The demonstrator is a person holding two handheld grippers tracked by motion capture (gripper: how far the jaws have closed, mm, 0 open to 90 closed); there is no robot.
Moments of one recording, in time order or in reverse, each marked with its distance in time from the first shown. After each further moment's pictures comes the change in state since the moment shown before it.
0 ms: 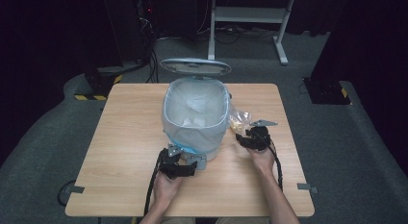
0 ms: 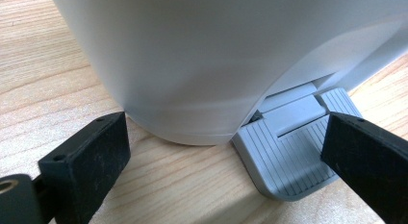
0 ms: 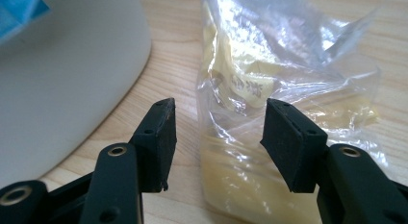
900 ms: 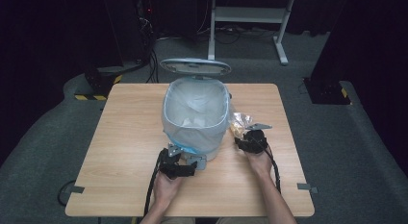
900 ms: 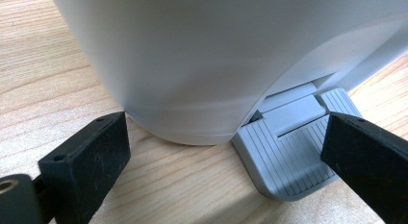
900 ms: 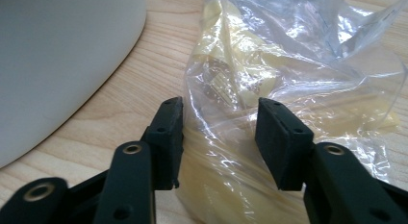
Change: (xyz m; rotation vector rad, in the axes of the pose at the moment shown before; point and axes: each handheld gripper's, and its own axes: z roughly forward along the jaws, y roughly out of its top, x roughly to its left) left arm 0.000 0.000 0.000 0.000 0.000 0.000; right arm 0.007 -0.011 0.012 0.044 -0.034 -0.034
